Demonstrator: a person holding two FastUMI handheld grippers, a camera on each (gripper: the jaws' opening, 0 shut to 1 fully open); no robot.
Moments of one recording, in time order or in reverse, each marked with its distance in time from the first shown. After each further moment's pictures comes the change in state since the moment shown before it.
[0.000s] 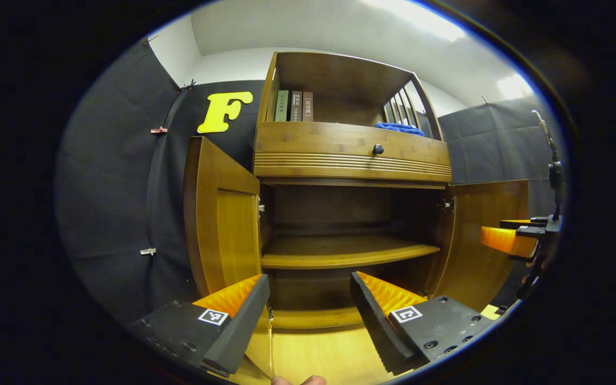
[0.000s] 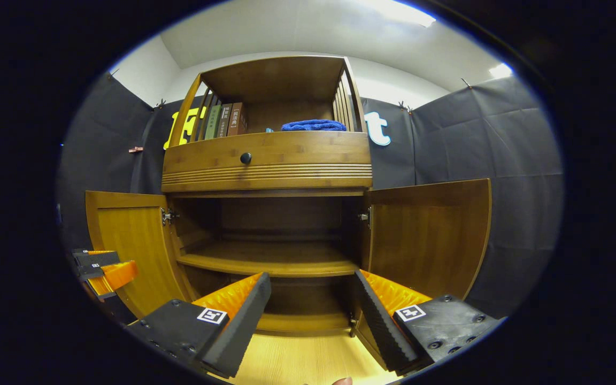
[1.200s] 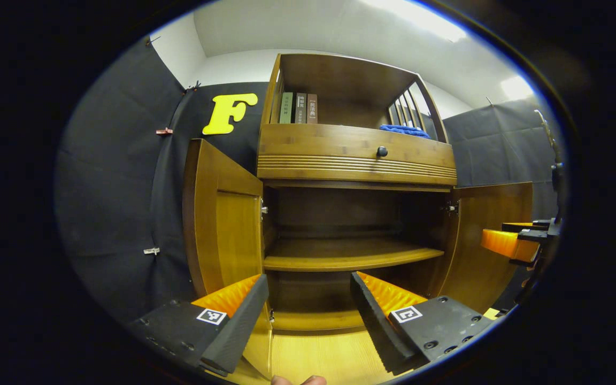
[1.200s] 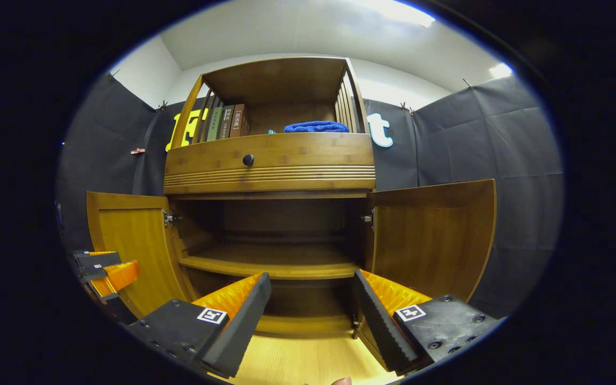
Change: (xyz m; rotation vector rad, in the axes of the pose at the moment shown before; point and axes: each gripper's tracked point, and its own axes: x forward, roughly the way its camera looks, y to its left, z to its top) left arm 0.003 -0.004 0.003 -0.001 -0.013 0.027; right arm 0.003 0.006 0.001 0.004 -0.012 0.009
